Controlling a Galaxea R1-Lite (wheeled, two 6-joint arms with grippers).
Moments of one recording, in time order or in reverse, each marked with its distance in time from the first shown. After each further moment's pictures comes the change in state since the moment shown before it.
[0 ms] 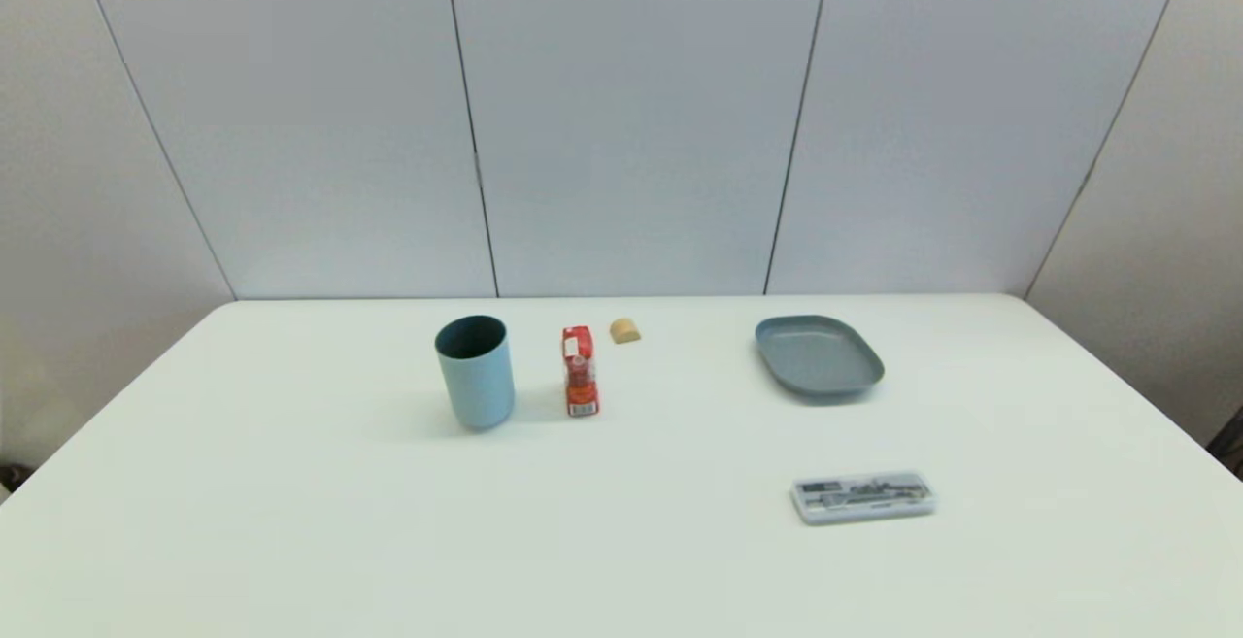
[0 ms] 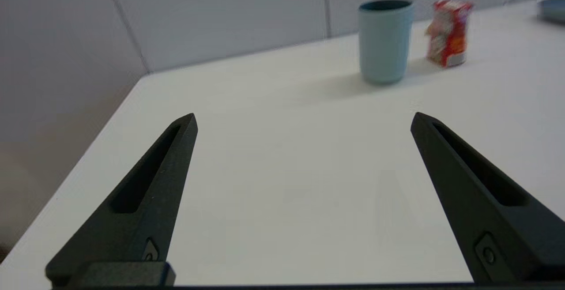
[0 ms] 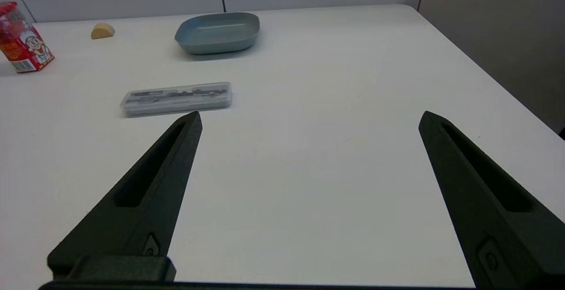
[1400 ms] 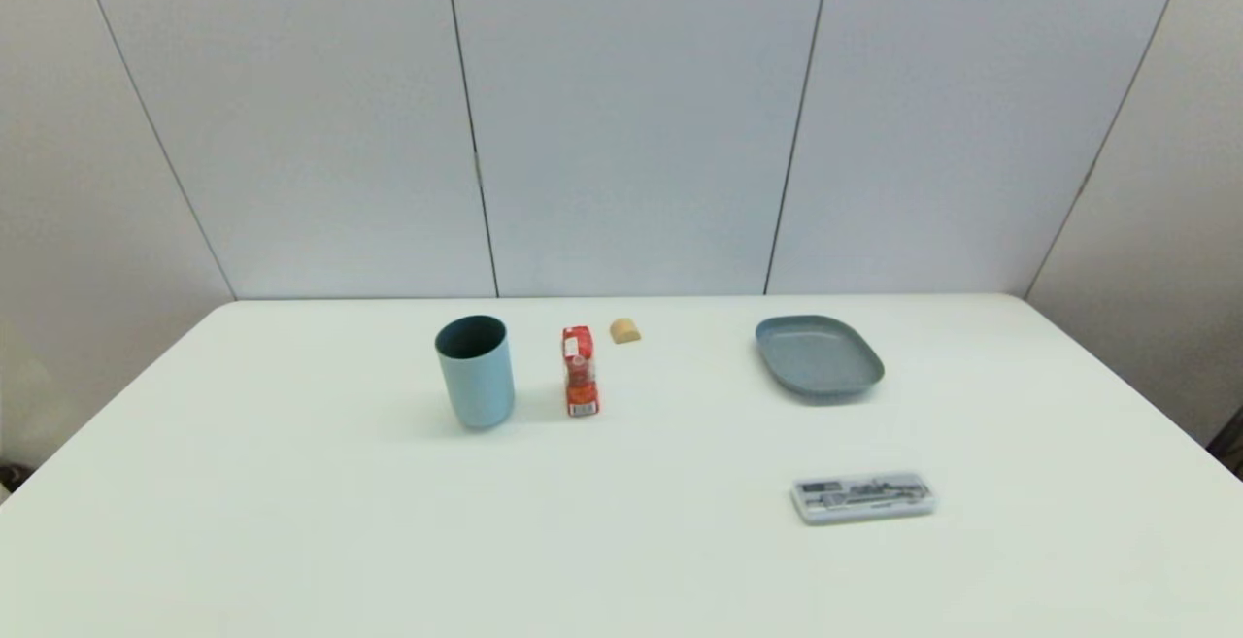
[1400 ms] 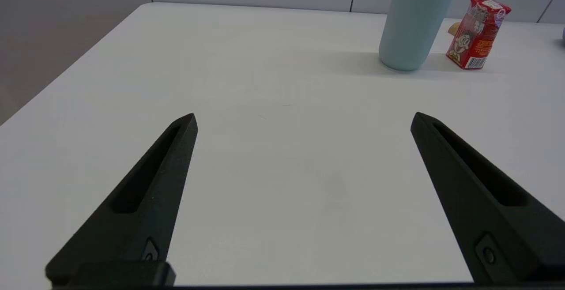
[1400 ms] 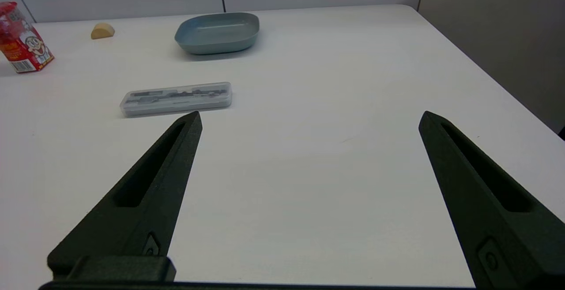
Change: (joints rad) left arm 0.000 -0.017 0.009 0.087 0.088 -0.208; right arm 0.000 0.000 0.000 0.000 0.000 0.000
